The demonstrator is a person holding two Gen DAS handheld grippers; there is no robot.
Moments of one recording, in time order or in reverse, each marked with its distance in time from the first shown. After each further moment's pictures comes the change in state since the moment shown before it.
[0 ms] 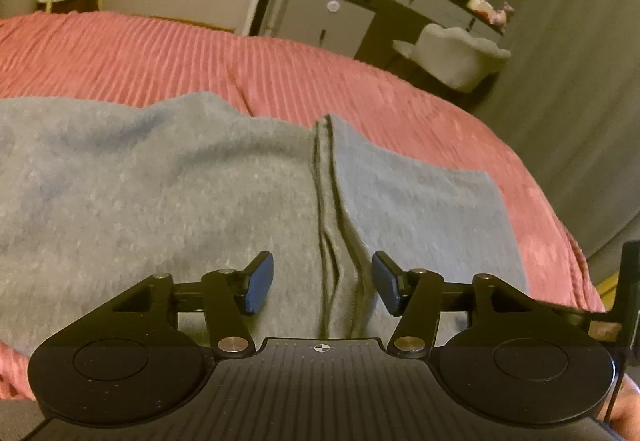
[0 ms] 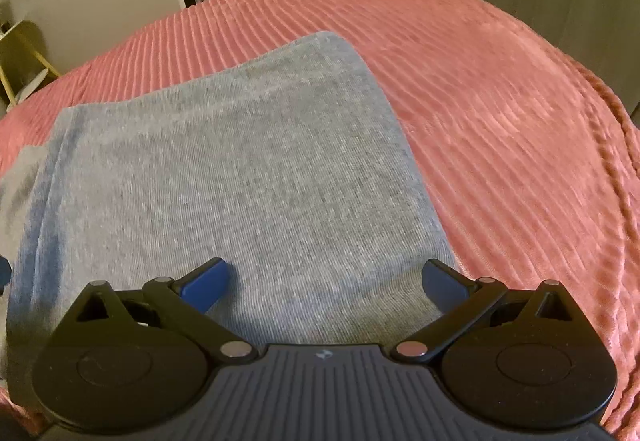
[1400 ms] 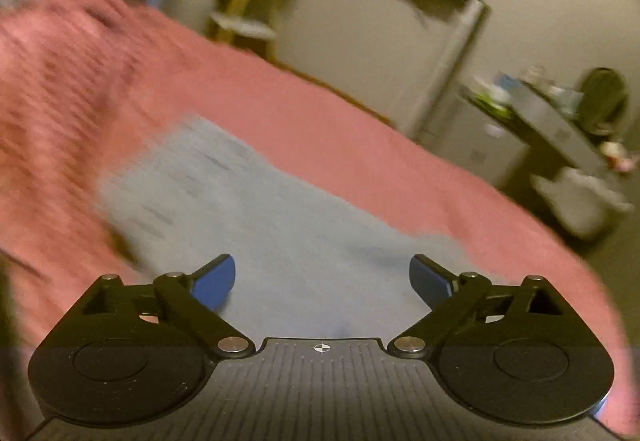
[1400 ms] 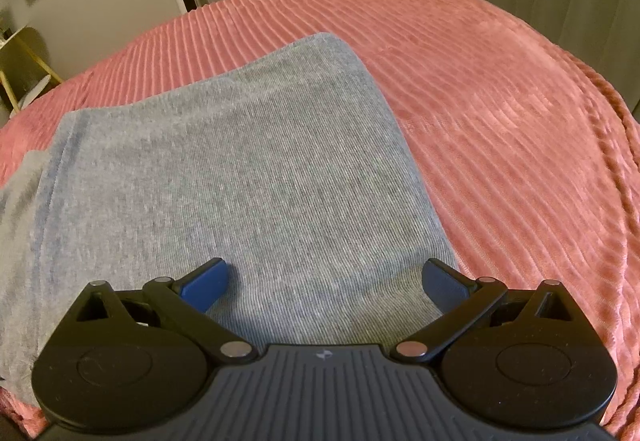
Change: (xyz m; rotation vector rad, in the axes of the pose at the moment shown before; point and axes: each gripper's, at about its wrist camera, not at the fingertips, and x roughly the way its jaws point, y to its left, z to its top) left arm -0.104 0.164 0.010 -0.324 -0.272 0.406; right arm 0.000 -0.002 -0.001 0.008 -0.006 0.007
